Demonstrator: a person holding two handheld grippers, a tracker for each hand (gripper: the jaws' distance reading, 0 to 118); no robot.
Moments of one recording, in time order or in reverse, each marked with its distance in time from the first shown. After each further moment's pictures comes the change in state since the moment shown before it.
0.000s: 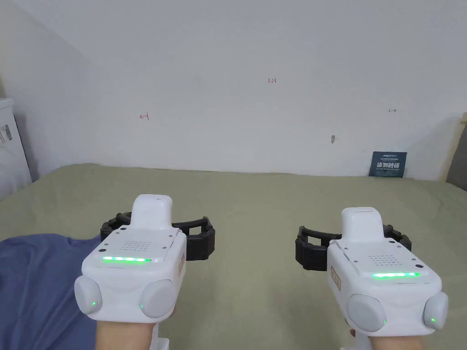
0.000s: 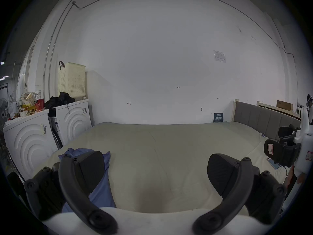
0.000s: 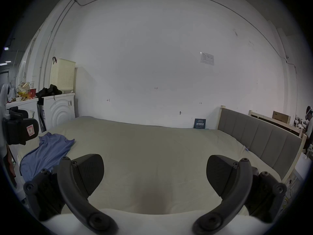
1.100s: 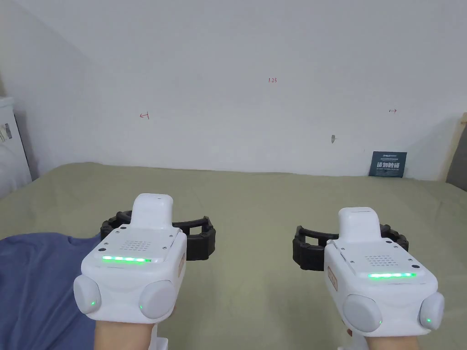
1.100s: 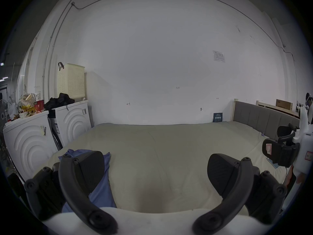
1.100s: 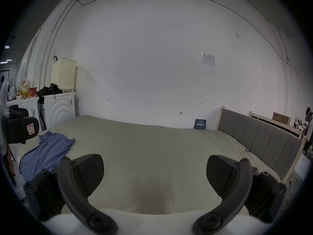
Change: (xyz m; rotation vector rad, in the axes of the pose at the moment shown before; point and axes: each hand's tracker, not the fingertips) left arm -0.001 -0.001 0.003 0.005 -0.006 -0.009; right arm -0.005 -0.001 0.000 0.004 0.001 0.004
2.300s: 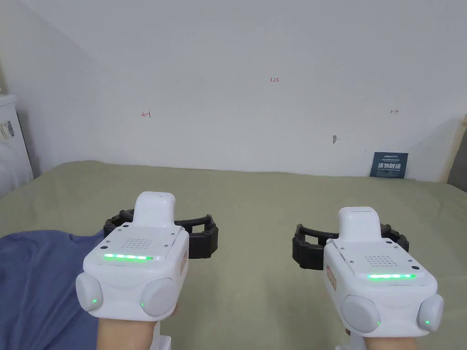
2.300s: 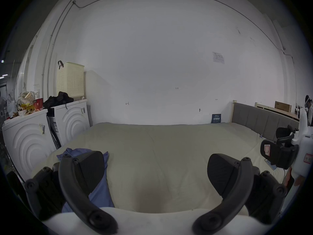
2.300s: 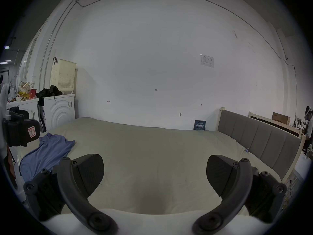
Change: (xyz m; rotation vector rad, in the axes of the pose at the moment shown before) left arm 0.000 0.000 0.002 0.002 -0.013 0.016; right arm -0.003 0.001 0.004 0.012 -0.006 -0.004
